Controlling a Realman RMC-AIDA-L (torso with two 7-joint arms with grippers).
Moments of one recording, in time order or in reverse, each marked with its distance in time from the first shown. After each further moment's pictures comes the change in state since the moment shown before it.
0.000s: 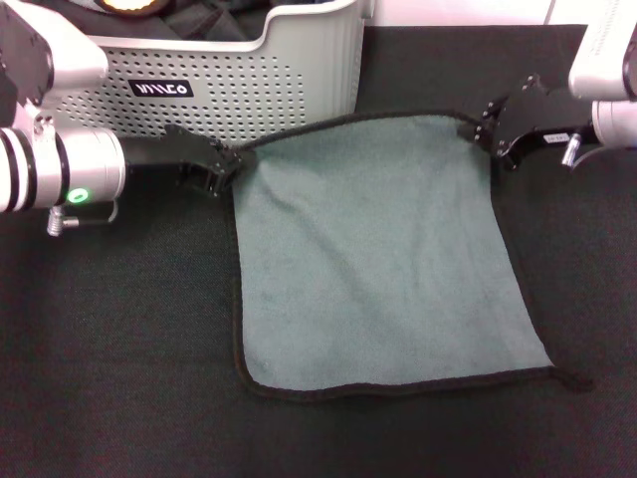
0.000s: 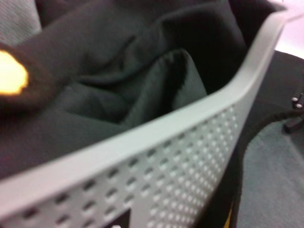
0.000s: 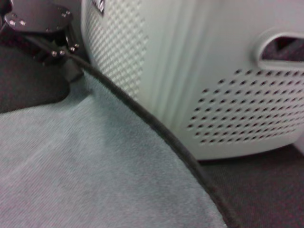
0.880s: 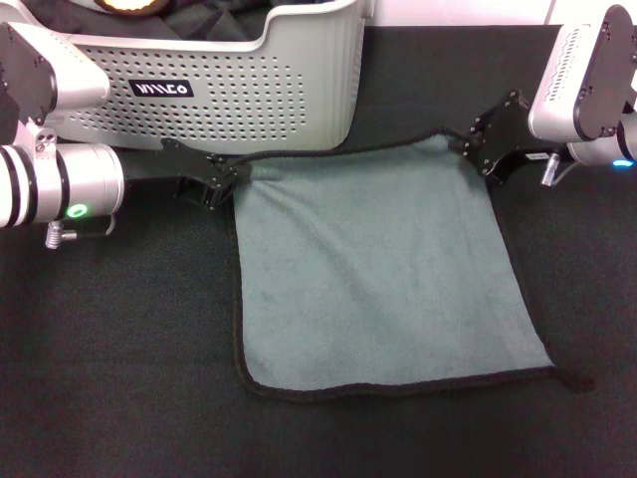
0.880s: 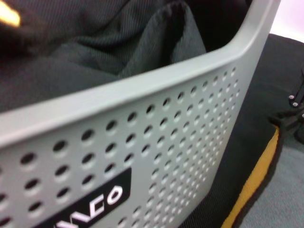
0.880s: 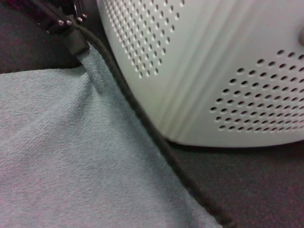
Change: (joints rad) left arm 0.014 0.000 0.002 -0.031 -0.005 -0.028 0.043; right arm -0.040 0.071 0.003 -0.085 -0.149 0.104 -0.001
